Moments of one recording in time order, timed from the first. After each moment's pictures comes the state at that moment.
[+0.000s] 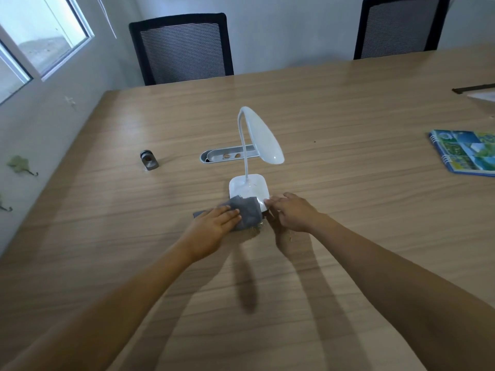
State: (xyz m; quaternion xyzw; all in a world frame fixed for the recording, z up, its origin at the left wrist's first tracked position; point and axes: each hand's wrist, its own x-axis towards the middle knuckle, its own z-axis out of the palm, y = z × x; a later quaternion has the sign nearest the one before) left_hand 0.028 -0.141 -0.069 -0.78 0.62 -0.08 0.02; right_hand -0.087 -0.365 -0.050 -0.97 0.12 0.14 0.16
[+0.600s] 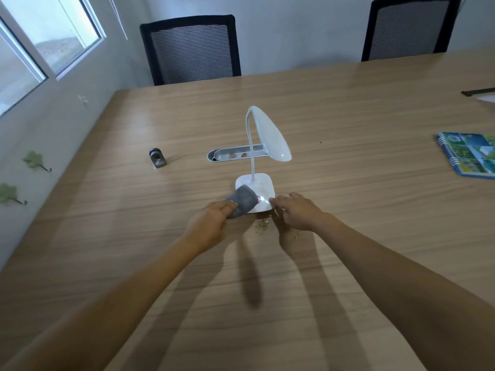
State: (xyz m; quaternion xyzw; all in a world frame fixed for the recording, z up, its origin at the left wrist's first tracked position) left_hand 0.018 -0.145 -0.051 -0.85 0.47 0.05 -0.23; right_hand -0.086 -0.363 -0.052 -0.96 0.13 0.15 0.18
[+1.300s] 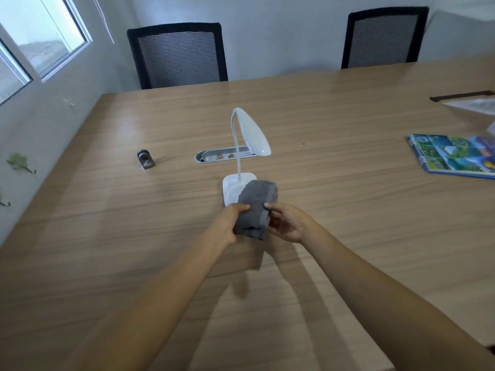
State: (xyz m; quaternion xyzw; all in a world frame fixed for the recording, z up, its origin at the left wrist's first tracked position) left_hand -0.036 -0.213 -0.034 -0.63 -0.10 0.43 -0.64; right_hand -0.119 -0.331 -0.042 -0.41 0.36 0.04 0.84
